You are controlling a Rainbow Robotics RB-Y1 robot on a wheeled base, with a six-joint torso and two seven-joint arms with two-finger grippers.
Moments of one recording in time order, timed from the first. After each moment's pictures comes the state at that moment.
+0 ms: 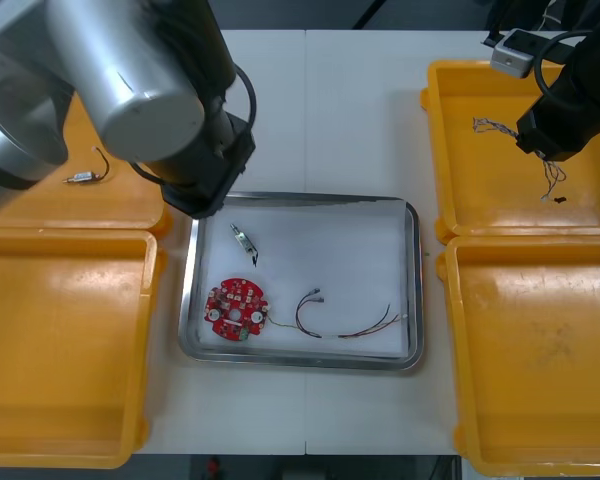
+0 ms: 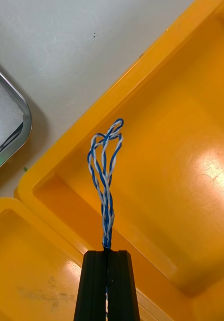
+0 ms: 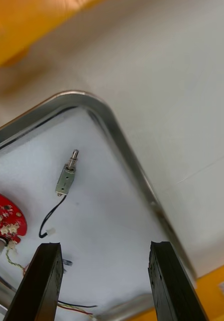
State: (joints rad) right arm -0.86 -0.75 0.06 -1.66 -0.86 1.92 1.96; left arm -0.99 0.73 -0.61 -1.90 0.87 1.70 0.56
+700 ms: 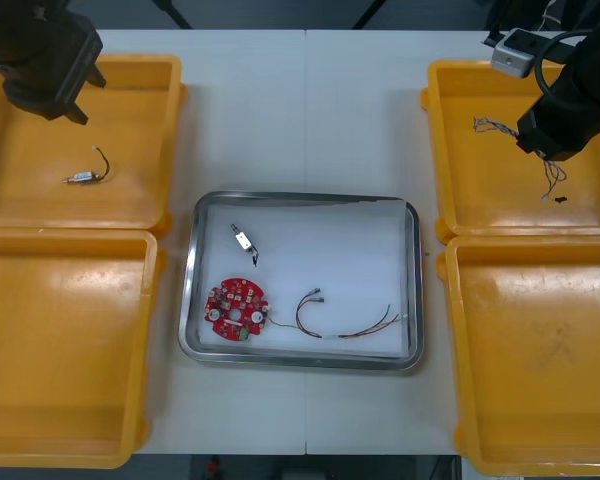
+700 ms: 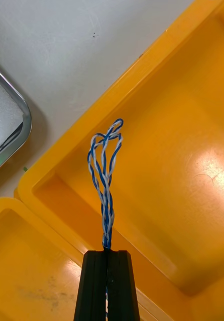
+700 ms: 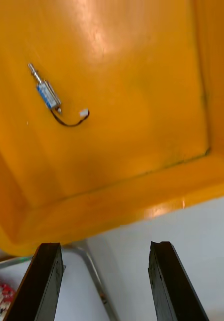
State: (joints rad) right arm -0.86 -0.75 0.06 -1.66 -0.86 1.92 1.96; left arm -1.11 0.96 -0.46 -1.40 1.04 1.63 0.20
